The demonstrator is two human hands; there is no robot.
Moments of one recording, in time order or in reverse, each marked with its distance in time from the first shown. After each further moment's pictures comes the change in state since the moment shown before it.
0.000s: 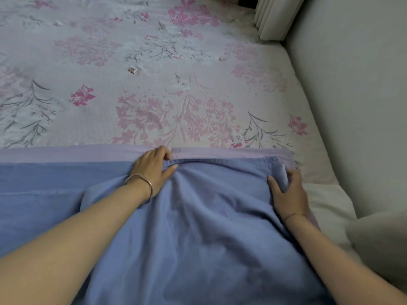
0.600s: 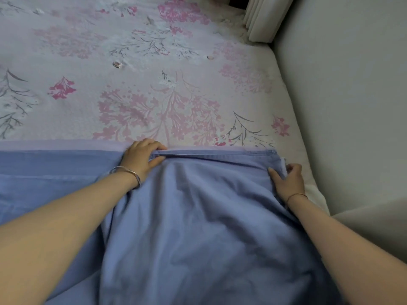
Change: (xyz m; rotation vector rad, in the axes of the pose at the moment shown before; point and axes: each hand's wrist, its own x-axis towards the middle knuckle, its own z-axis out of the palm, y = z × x) left_hand 0.027 -0.004 0.017 -0.066 0.033 0.093; right_hand 0.056 0.018 -0.031 -0.053 -0.093 0.131
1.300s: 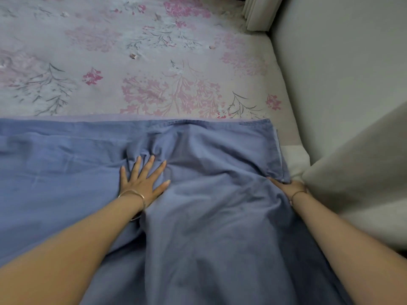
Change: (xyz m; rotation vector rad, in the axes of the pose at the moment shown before) left_hand -0.159 0.030 -0.002 0.401 -0.452 -0.290; right_hand -0.113 0.035 -0.050 0.129 -0.221 0.366
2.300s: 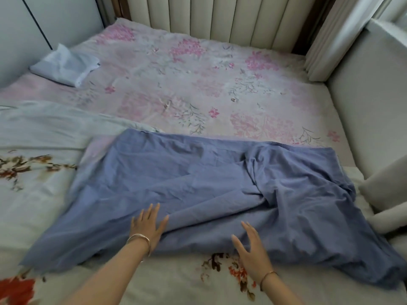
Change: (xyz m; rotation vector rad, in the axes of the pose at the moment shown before) left_hand -0.329 -0.288 -0.016 -0.229 0.025 -0.316; right_hand -0.442 0.050 0.193 -0.145 -0.417 -0.554
